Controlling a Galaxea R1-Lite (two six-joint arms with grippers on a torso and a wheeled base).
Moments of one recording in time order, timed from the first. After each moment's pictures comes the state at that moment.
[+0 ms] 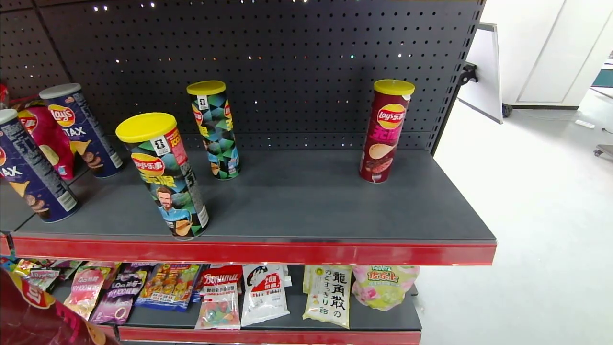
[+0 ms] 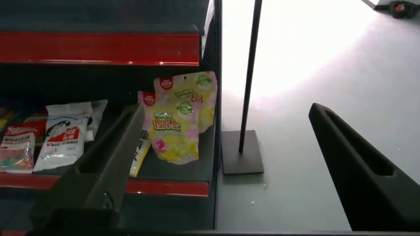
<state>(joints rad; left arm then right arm) -0.15 0.44 -0.45 0.16 -0.34 0.10 0.01 0.01 0.00 0.00 0.02 -0.01</state>
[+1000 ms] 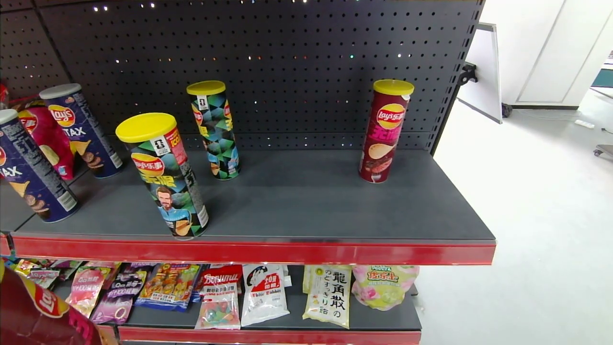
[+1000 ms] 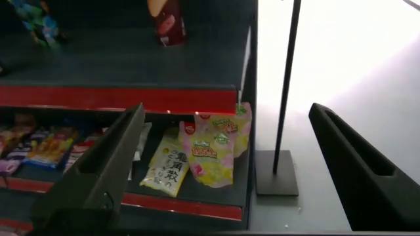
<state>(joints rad) -0.15 0.47 -0.46 0.16 -0.43 0.10 0.05 0.28 -0.28 -0.04 0.14 0.10</state>
